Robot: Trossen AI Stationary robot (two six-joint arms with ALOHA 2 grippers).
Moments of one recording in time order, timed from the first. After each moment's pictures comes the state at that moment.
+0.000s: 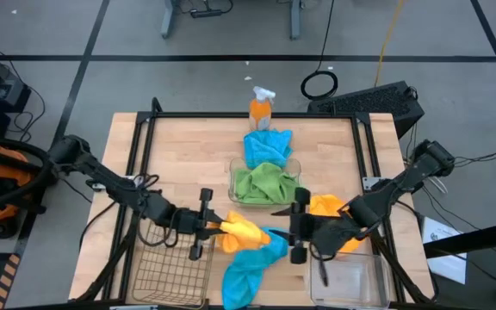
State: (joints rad) left arm -0.51 1.34 0.74 0.74 -0.29 0.32; right arm 0.60 1.46 1.27 -0.38 0.67 0.26
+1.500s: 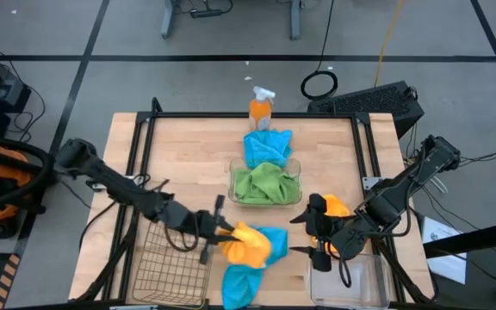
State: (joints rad) left arm -0.49 1.43 0.85 0.49 -0.23 0.06; right arm 0.67 1.37 1.27 -0.61 0.50 0.56
